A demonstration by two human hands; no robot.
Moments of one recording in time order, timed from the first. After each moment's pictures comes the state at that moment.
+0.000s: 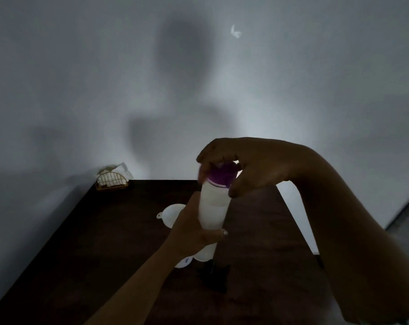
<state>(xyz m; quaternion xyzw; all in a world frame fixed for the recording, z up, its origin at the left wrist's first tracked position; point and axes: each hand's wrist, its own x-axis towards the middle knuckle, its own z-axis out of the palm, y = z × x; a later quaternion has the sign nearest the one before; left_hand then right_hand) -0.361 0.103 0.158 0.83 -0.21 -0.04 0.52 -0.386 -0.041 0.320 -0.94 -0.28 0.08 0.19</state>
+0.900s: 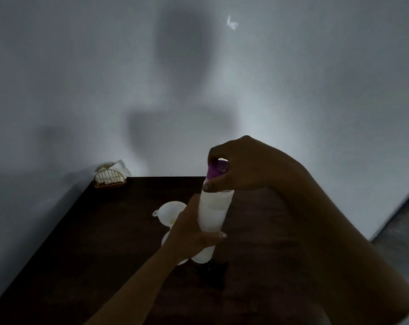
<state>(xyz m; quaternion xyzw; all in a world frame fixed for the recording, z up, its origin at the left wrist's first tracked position) -0.368 0.095 0.154 0.84 -0.21 -0.04 0.50 -0.374 -0.044 0.289 -0.98 -0.16 -0.04 0.12</state>
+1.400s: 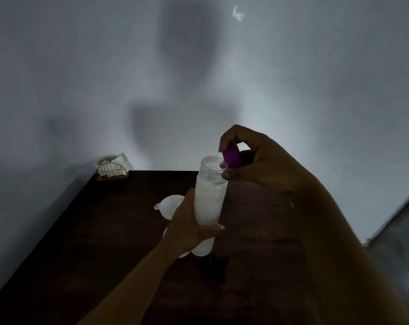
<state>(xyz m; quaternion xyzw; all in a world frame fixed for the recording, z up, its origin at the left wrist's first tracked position) -0.354 0.097 0.132 0.79 -0.20 -0.05 0.58 -0.375 -0.076 0.260 -0.85 -0.24 -0.07 0.47</state>
